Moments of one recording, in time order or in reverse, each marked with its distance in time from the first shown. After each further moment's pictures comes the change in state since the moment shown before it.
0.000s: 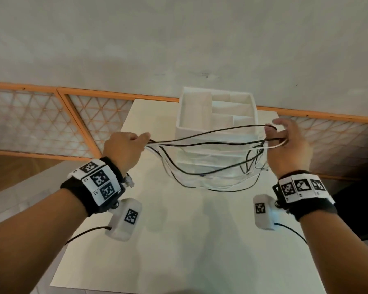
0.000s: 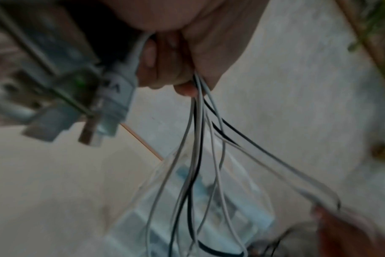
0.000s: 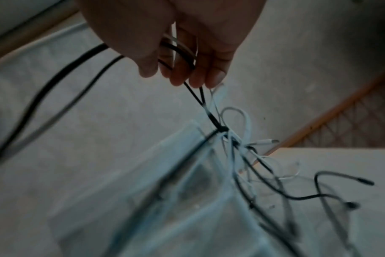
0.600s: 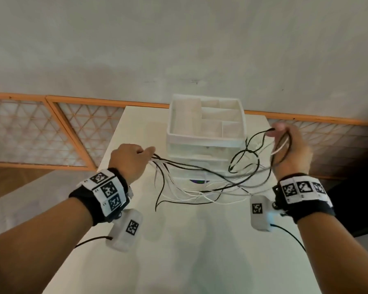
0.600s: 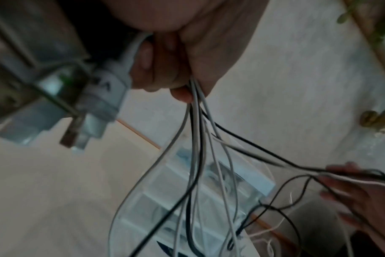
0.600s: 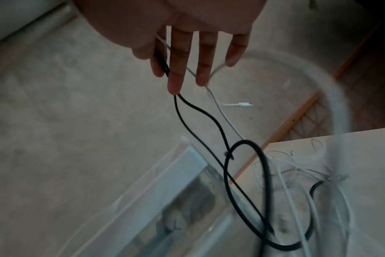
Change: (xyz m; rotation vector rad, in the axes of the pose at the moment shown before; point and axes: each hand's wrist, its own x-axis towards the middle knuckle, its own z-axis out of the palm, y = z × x) left_hand 0.005 -0.002 0.028 0.240 -0.073 0.126; right_hand 0.002 0.008 -0.017 0.202 0.088 -0.001
